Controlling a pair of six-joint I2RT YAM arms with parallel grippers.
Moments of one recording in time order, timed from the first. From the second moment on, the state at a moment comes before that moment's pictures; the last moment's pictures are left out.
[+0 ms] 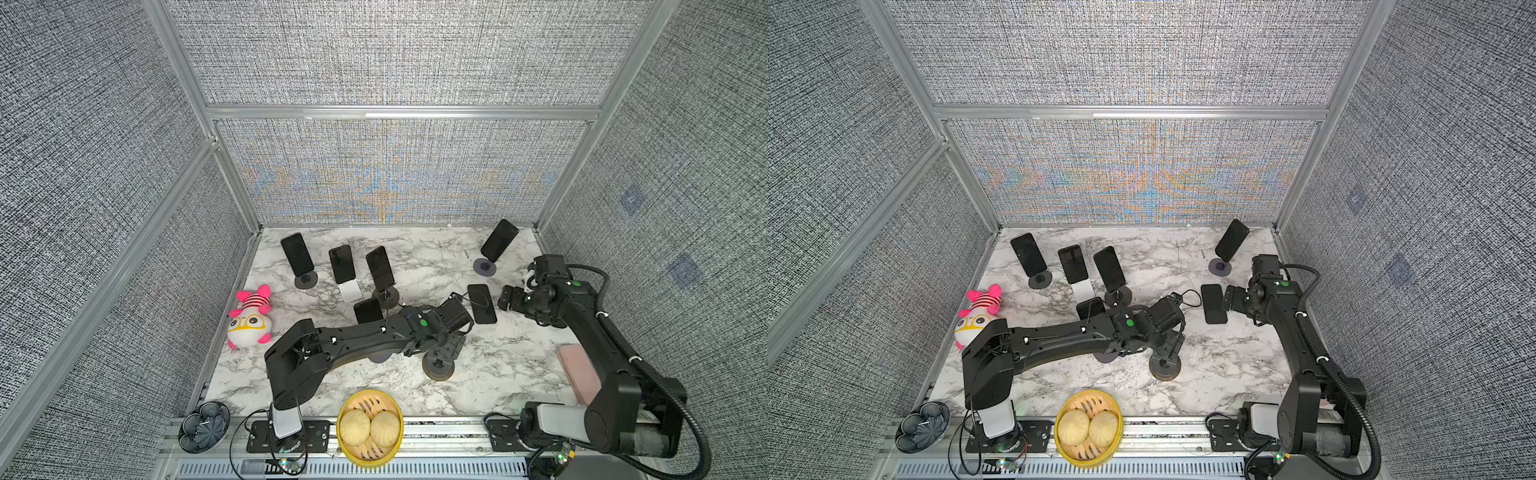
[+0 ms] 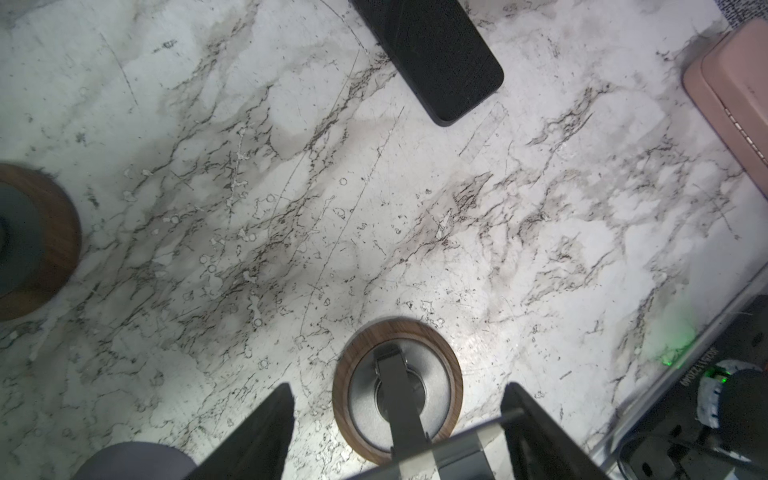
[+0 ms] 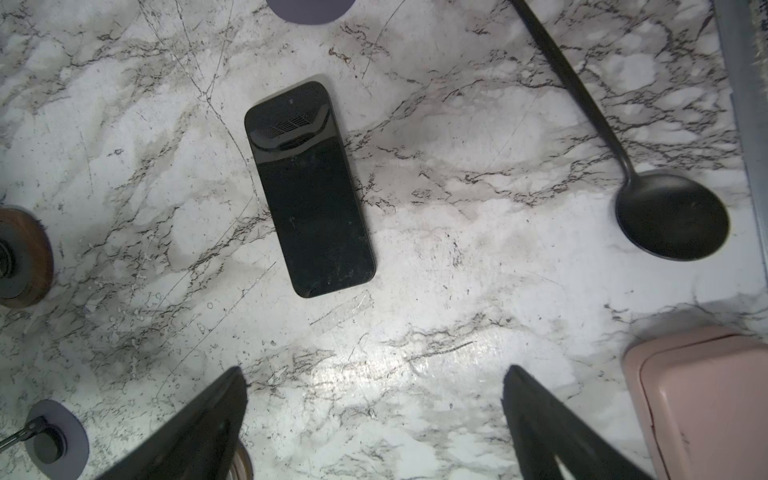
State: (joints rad) left arm -1.19 1.84 1.43 -0.61 -0.14 -0.52; right arm -0.07 1.30 1.02 -0.87 -0.06 0.23
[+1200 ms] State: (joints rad) left arm -1.12 1.78 1.42 -0.63 -0.02 -0.47; right arm -0.07 1.29 1.01 -0.86 -0.06 0.23
